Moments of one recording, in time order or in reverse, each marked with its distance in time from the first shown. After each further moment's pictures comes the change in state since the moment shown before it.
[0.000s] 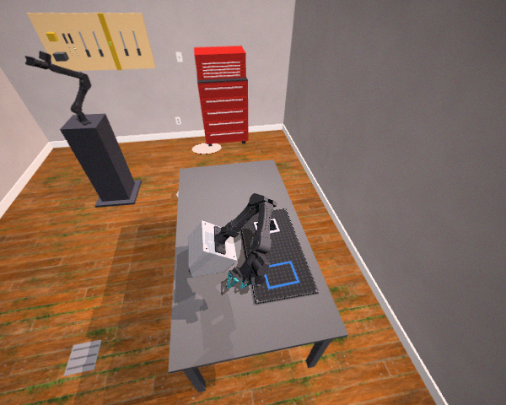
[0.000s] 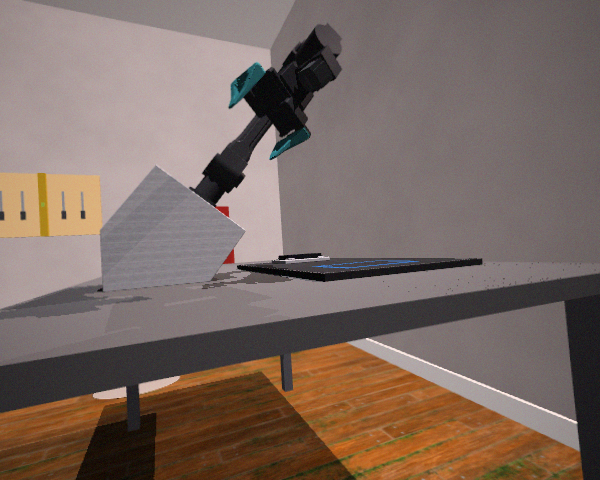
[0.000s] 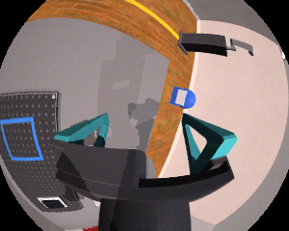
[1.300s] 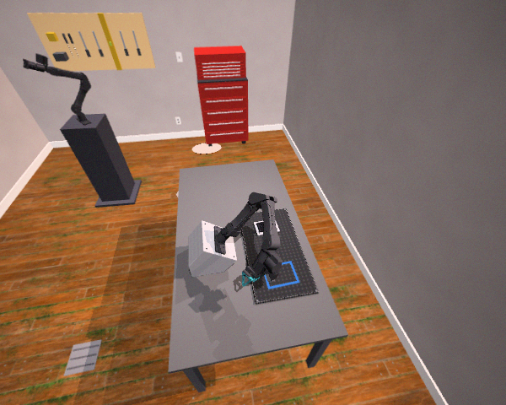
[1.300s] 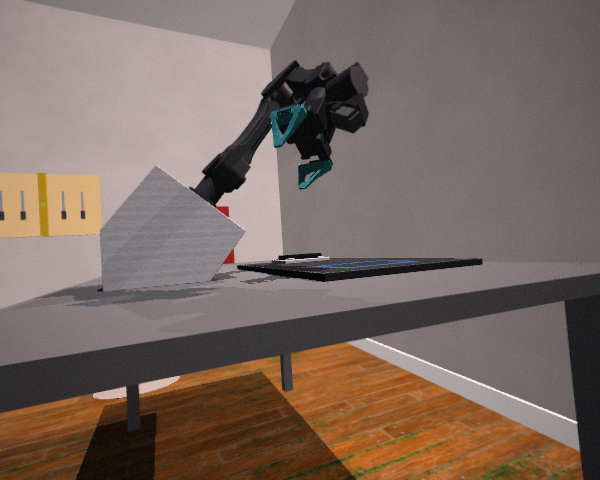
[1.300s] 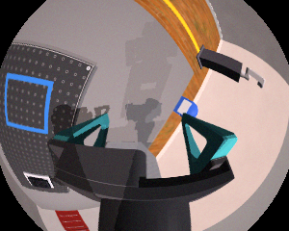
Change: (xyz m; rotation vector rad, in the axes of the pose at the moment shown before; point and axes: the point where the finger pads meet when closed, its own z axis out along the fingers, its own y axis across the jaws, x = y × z) arm 0.006 0.088 -0.026 -0.124 0.005 -0.257
